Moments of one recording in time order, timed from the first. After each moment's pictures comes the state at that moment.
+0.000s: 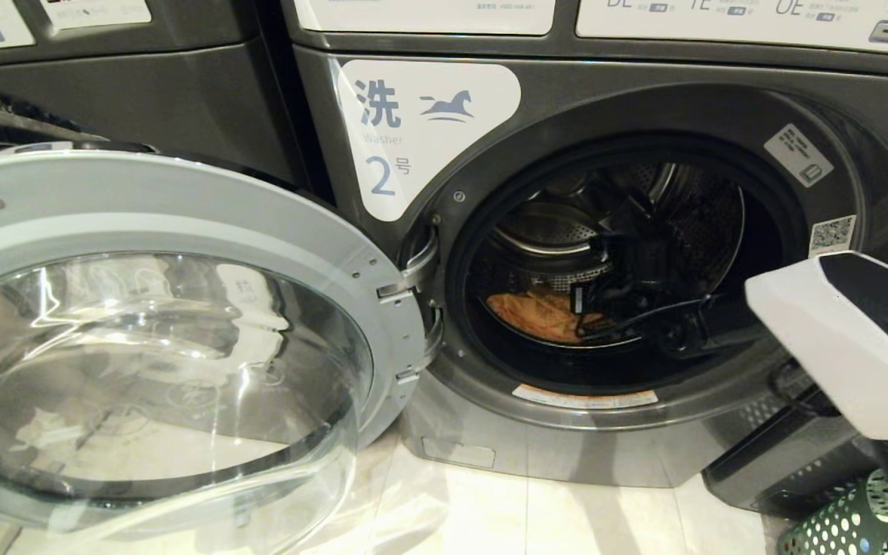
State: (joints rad) left arm 0.00 0.00 0.00 0.00 0.00 -0.01; right arm 0.20 2.37 -1.59 -0.52 0.00 0.02
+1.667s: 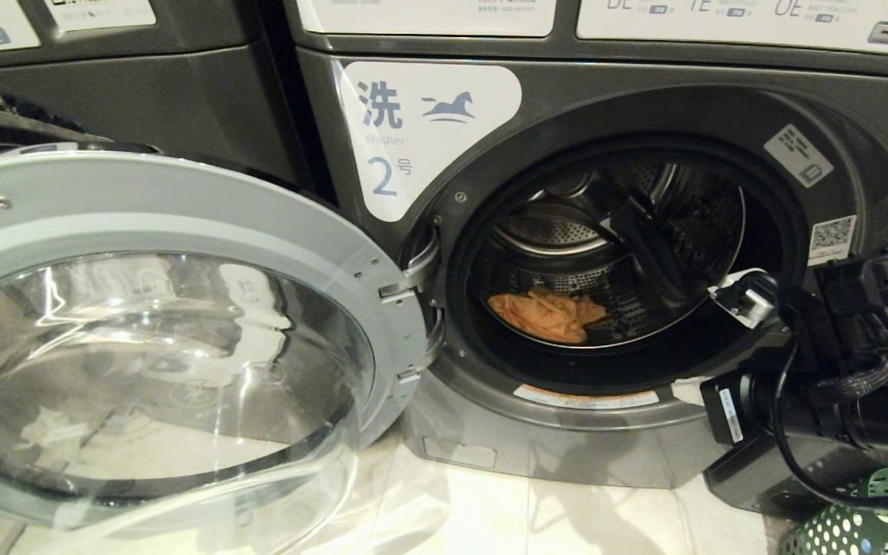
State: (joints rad) left arm 0.00 0.00 0.00 0.00 0.00 -0.01; right arm 0.39 1.45 -0.82 -0.02 -0.03 0.02
